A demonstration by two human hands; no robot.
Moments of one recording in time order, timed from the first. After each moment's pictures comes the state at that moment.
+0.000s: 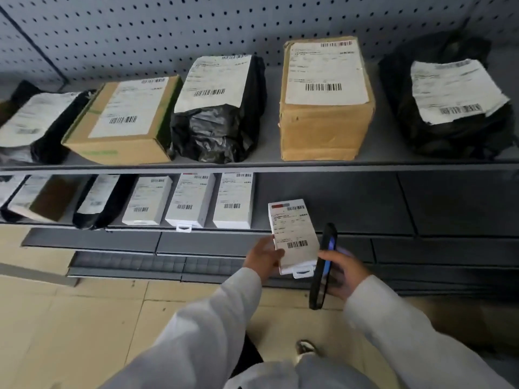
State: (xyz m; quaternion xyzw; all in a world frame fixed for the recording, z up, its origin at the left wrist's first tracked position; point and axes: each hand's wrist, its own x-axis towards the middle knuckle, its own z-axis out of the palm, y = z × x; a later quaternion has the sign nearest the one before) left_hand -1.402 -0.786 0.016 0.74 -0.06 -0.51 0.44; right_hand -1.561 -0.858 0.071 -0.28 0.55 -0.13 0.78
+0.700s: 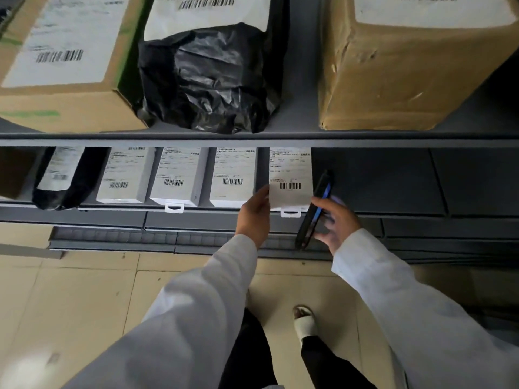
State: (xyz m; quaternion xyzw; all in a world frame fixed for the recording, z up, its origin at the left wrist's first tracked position) left_hand -1.335 -0.813 -0.034 0.75 -0.20 -0.40 0.48; right_hand -1.477 -0.894 0.020 -0.27 0.53 -0.20 0.78
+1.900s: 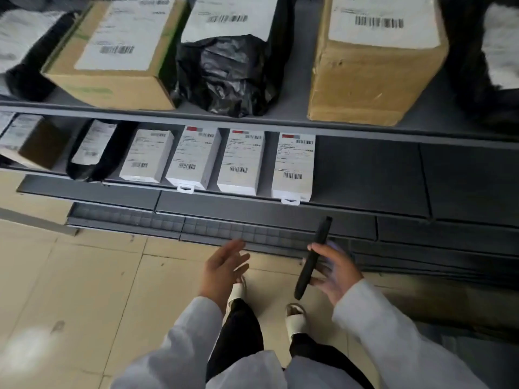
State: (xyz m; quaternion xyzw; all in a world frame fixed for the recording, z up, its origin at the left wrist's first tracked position) left_hand -1.403 -0.661 0.004 0.67 0.04 -0.43 0.60; right_hand -1.562 -0.817 0.016 -0.25 0.53 -0.13 0.80
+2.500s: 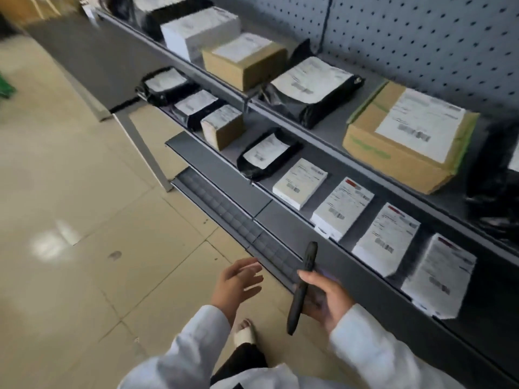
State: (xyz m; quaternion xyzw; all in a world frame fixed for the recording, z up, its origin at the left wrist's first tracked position) left_hand -1.271 -0.488 0.048 0.61 0.21 -0.30 0.70; right_hand -1.340 -0.680 0.057 -0.45 0.40 0.12 0.79
